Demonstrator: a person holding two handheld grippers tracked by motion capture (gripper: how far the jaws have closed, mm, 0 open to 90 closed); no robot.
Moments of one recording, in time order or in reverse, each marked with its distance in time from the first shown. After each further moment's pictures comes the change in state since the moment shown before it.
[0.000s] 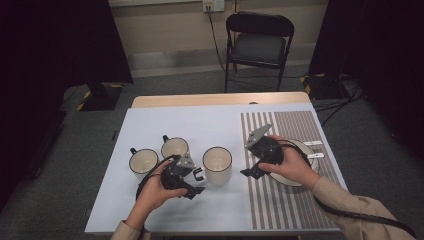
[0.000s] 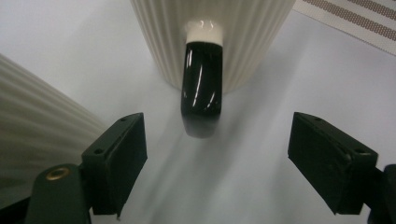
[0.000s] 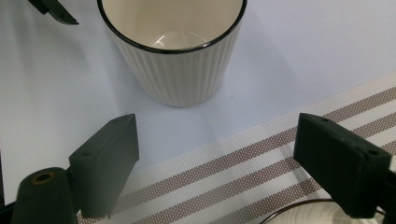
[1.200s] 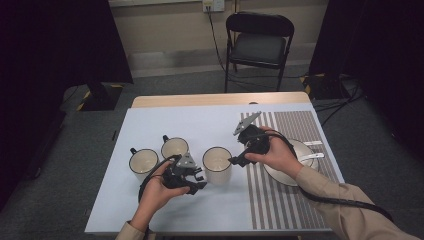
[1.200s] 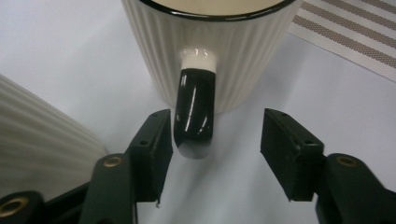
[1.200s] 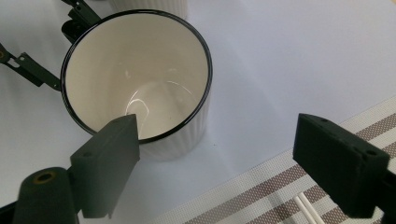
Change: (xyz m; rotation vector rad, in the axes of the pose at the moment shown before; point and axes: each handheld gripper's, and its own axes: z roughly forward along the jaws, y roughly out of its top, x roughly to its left) left arm -0.004 0.001 0.001 -0.066 0.018 -0.028; right arm -0.015 0.034 0.015 -0.041 -0.019 0.077
